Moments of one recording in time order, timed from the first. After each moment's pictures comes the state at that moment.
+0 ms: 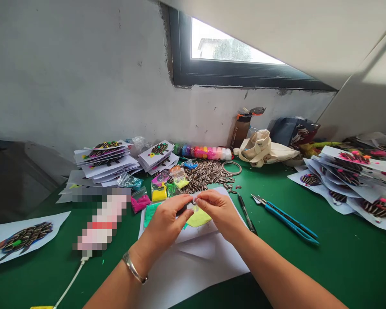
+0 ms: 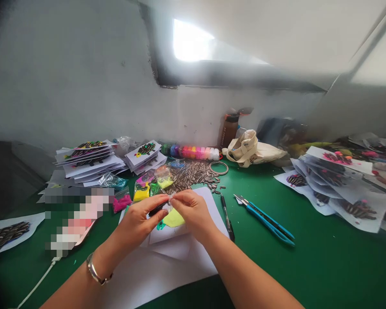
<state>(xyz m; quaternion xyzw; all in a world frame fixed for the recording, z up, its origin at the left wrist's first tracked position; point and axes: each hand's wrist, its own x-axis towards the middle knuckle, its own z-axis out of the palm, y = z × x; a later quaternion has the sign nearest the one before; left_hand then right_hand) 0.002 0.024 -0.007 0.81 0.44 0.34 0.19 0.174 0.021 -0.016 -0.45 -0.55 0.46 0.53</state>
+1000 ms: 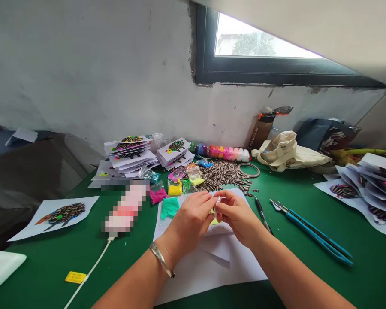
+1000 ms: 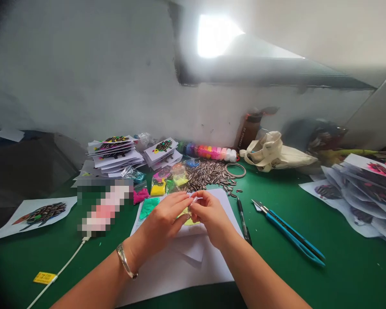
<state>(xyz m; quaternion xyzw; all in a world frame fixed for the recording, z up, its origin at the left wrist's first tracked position) 0.015 0.012 -0.015 0.88 0.34 0.33 0.07 0.173 0.015 -0.017 -0.43 -0.37 0.67 0.48</state>
